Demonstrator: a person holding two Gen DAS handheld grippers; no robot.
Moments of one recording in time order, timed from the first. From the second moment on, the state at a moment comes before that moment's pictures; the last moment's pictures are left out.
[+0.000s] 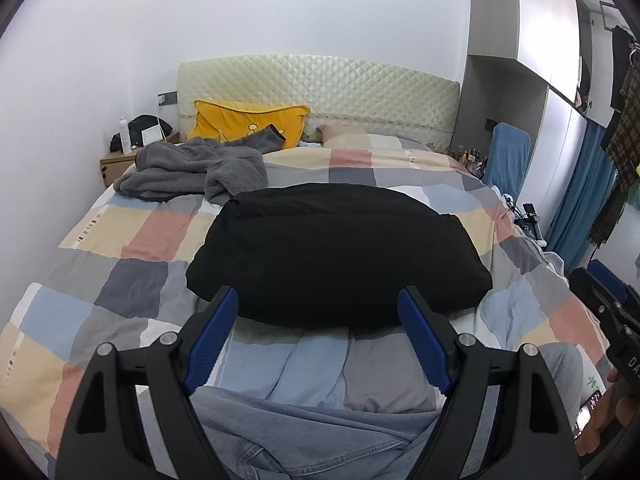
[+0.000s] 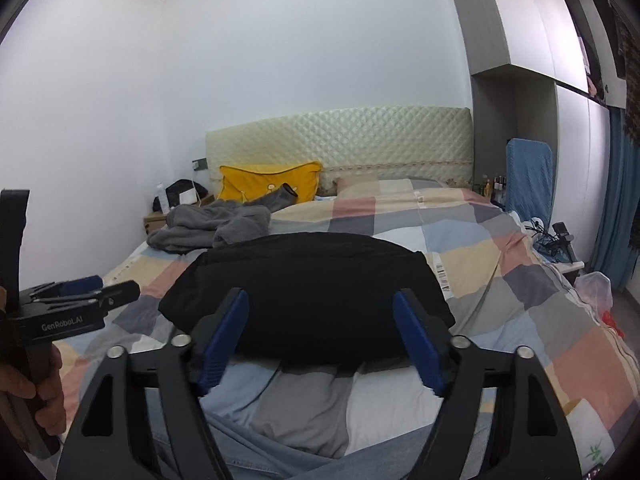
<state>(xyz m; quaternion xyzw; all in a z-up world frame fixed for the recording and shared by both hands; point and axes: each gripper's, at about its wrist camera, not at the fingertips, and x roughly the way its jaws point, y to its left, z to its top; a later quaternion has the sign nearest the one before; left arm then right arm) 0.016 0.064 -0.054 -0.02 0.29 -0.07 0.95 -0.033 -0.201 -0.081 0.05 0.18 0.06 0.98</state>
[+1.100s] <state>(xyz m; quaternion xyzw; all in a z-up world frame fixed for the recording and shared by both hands) 0.029 0.063 -0.068 -0.03 0.31 -0.04 0.95 -0.004 -0.215 -0.106 0.07 0.22 0.06 0.97</state>
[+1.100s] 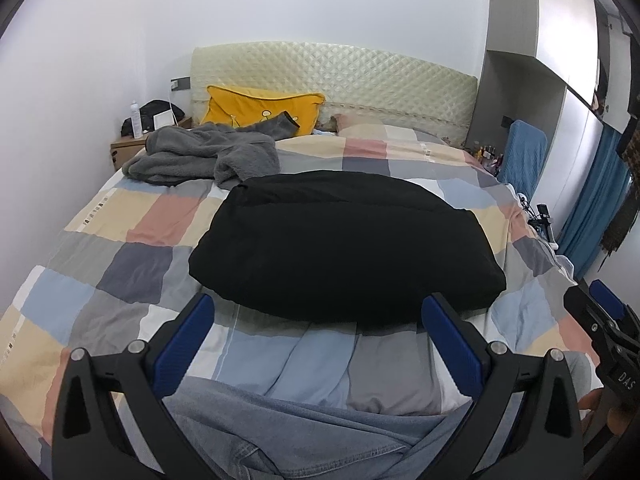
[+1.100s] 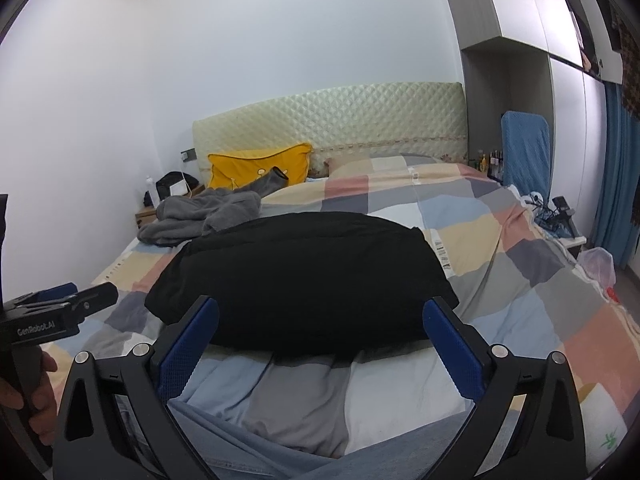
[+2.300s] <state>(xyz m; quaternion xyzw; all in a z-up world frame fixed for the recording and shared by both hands) 0.020 0.058 -0.058 -0.03 0.30 -0.03 0.95 0.000 -0.209 -0.103 0.06 0.22 0.06 0.97</state>
